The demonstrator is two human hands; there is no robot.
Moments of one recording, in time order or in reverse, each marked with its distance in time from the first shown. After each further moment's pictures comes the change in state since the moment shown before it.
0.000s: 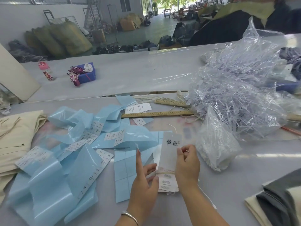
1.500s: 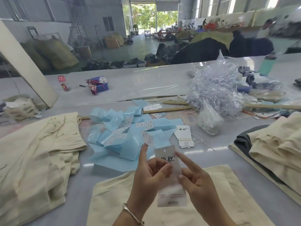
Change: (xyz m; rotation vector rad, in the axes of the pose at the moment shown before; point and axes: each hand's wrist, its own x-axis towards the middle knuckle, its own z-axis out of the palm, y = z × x) left_hand -0.216 0.095 -0.217 -0.541 -0.231 0.163; right_hand -0.331 -0.129 -0.094 0.270 -0.496 -0.155
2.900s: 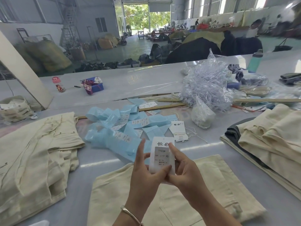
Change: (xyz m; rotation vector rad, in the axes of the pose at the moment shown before) left_hand -0.035 0.011 0.004 0.418 0.149 -0.030; right_hand -0.016 -0.008 0.021 0.287 -0.078 0.092
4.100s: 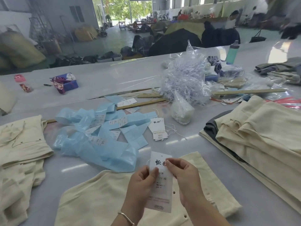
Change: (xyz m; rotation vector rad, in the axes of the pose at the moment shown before) left_hand 0.023 -0.041 0.078 -0.384 -0.221 -0.421; right_hand 0.019 0.016 -0.073 0.163 0.614 0.193
